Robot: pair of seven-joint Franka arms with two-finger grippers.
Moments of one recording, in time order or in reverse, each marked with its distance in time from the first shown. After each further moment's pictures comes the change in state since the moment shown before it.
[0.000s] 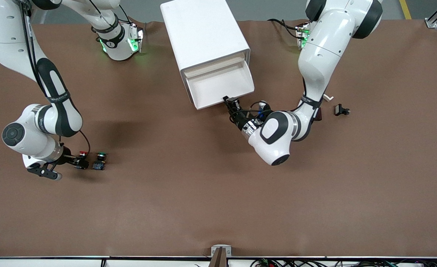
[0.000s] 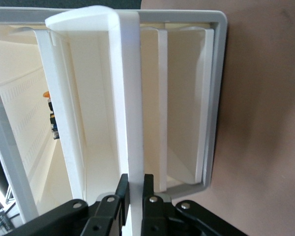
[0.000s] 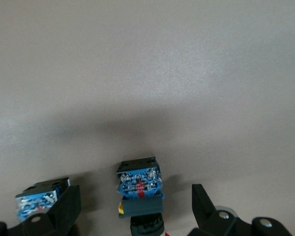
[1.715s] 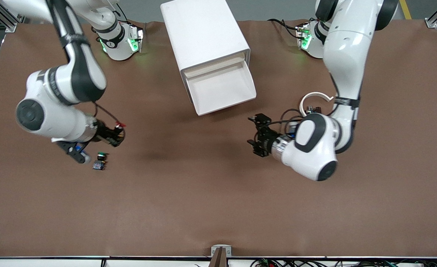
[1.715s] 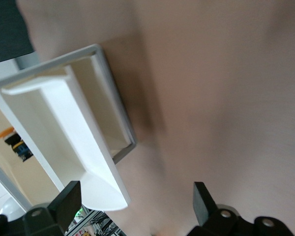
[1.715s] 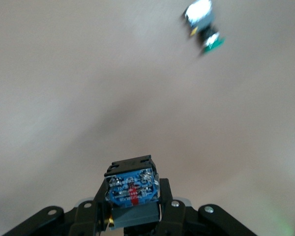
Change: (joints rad) left arm 0.048 -0.090 0.190 0.187 0.172 0.046 0.373; right arm 0.403 -0.315 0.023 0.186 0.143 -0.686 0.784
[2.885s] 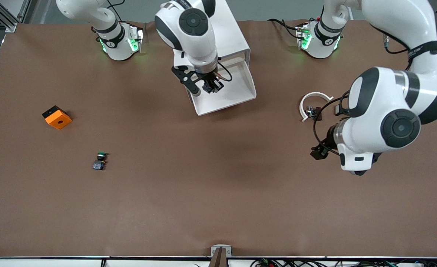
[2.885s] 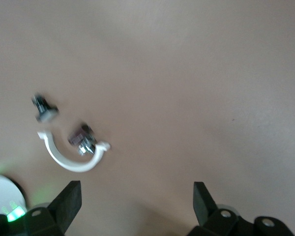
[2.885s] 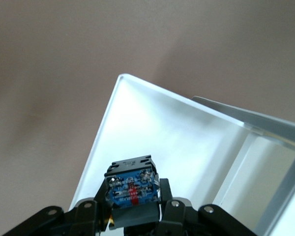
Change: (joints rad) left arm 0.007 -0.261 0.068 0.000 0.706 -0.003 0.978; right arm 0.602 0.026 -0.002 0.030 -0.036 0.101 0.765
